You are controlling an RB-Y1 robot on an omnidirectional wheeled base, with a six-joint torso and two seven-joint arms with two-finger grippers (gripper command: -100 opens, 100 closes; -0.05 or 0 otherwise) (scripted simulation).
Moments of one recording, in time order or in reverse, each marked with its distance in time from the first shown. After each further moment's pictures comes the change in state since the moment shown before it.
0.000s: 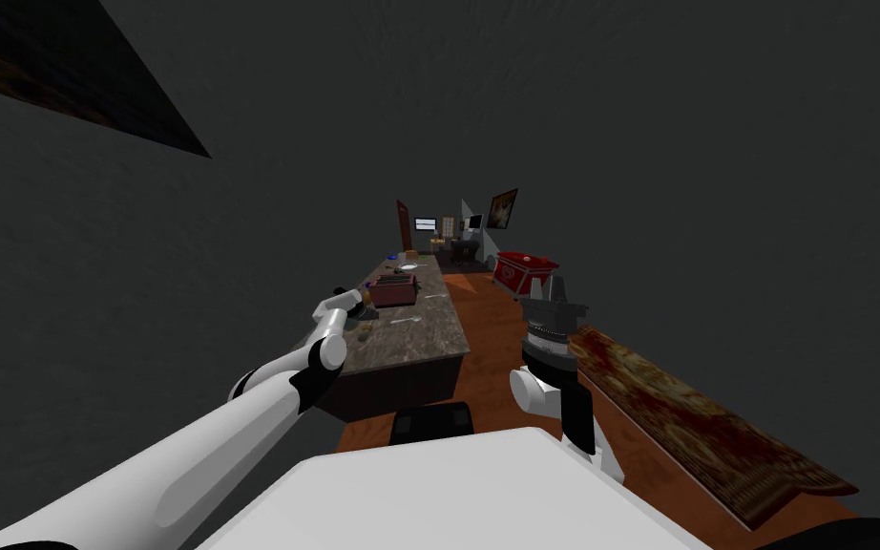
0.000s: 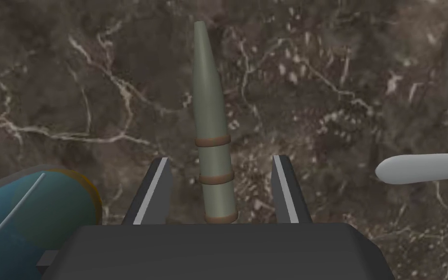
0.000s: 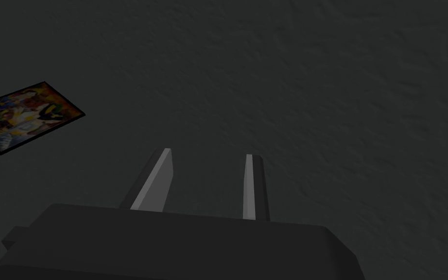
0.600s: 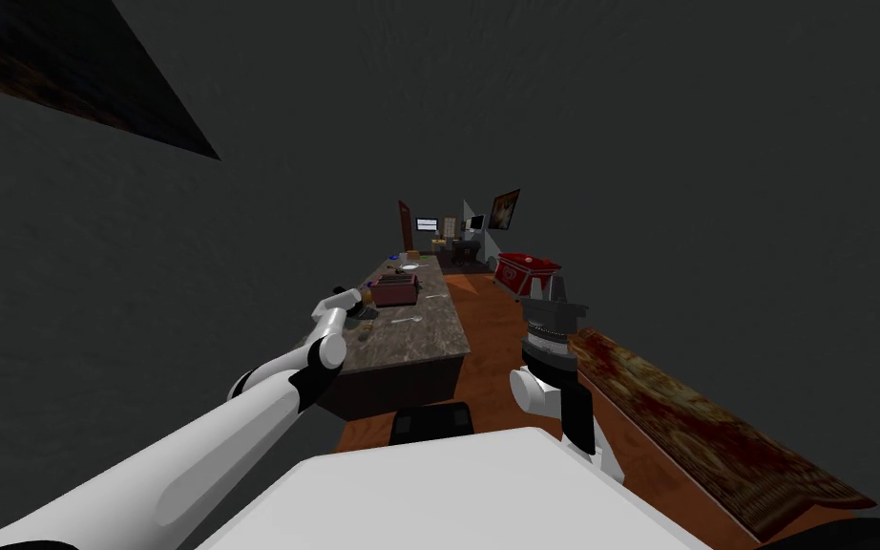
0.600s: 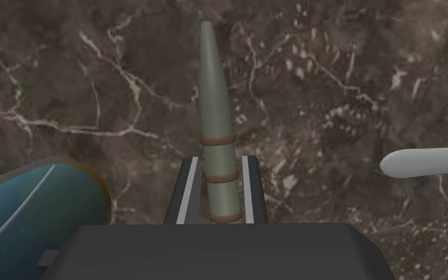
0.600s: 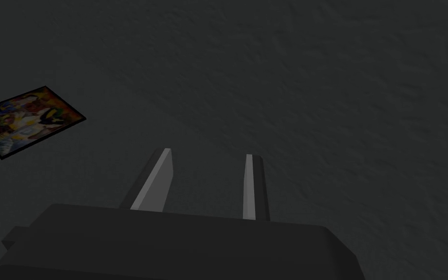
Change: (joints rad) left arm -0.006 0.005 0.004 0.000 0.003 0.008 -0.011; right arm 0.000 0.000 0.000 0.000 0.000 0.000 0.000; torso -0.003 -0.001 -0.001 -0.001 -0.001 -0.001
